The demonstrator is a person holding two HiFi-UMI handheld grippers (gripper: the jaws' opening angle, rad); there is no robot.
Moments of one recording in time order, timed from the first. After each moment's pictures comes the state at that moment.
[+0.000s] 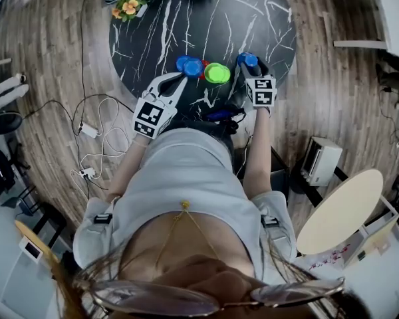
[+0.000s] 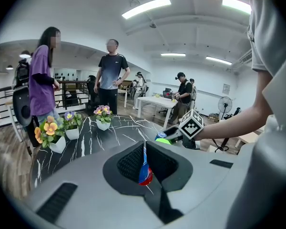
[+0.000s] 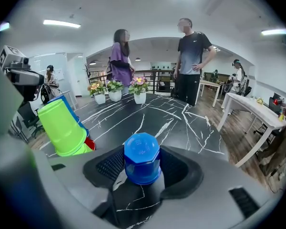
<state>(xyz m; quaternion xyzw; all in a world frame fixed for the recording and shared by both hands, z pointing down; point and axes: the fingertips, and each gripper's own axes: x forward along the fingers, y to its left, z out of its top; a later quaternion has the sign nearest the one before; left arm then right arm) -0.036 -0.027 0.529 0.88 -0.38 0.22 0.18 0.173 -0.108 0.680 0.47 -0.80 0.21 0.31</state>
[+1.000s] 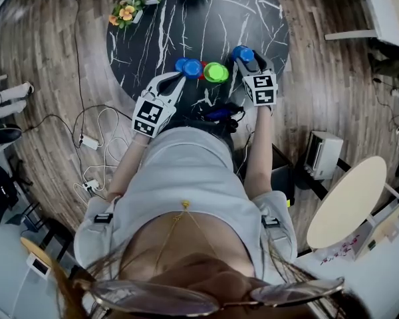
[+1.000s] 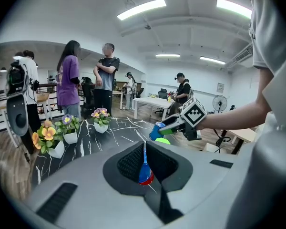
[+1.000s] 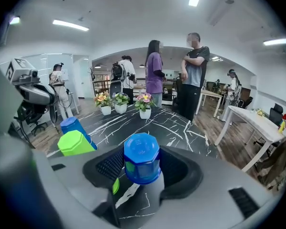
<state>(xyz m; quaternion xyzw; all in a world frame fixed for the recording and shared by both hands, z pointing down) -0.044 -0.030 0.524 0.89 -0.35 0.22 0.16 0.151 -0.112 0.615 0.47 -0.82 0.16 0.29</state>
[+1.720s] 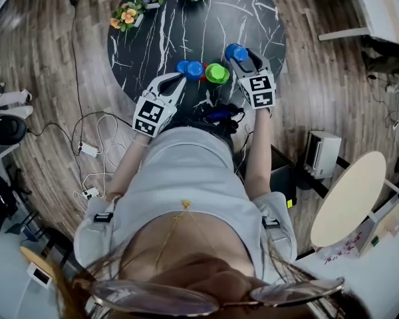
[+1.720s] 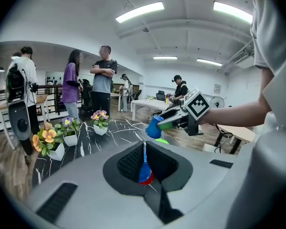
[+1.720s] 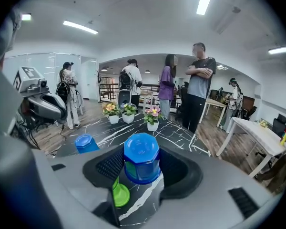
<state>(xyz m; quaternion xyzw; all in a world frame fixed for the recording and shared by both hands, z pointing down) -0.052 -0.025 0.518 0.90 -0.34 0.21 0.15 0.114 -0.105 0.562 0.45 -0.84 0.13 0.28</state>
